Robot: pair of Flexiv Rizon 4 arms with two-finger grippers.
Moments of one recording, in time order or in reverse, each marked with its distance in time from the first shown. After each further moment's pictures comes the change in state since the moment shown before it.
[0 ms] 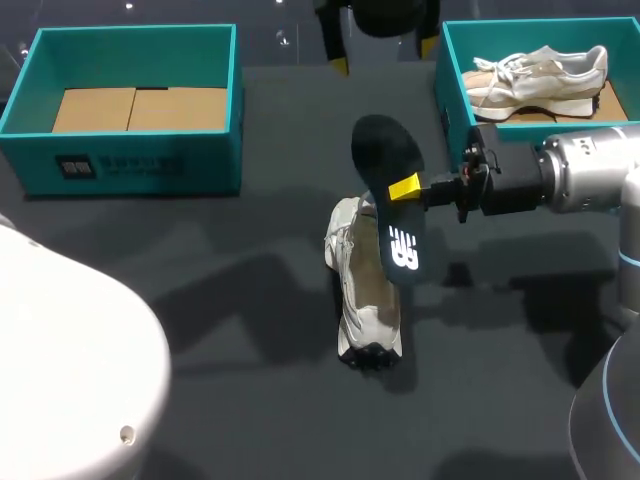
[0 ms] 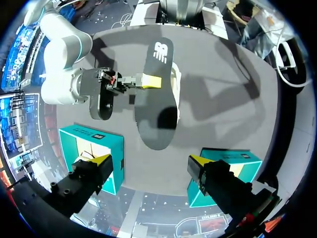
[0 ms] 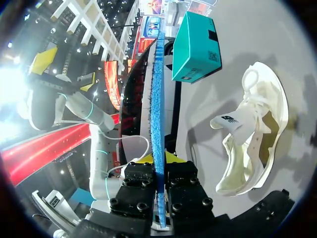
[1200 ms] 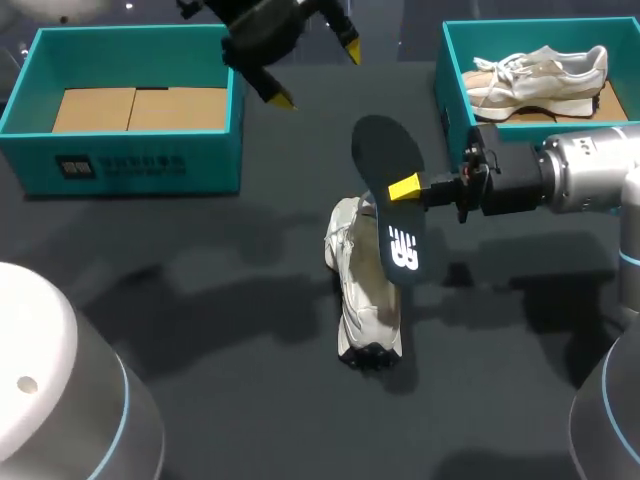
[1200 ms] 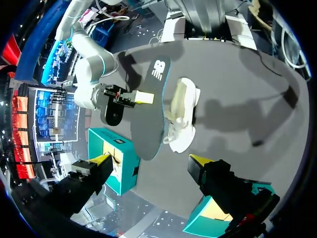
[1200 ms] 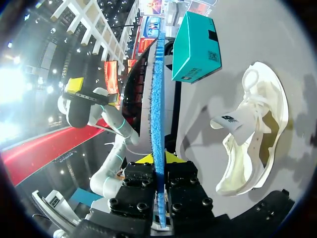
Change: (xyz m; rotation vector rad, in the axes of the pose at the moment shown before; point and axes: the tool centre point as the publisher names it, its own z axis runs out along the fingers) left arm 0.078 -0.017 -0.001 0.154 -0.412 -0.131; right arm 0.000 0.000 0.000 -0.001 0.000 0.001
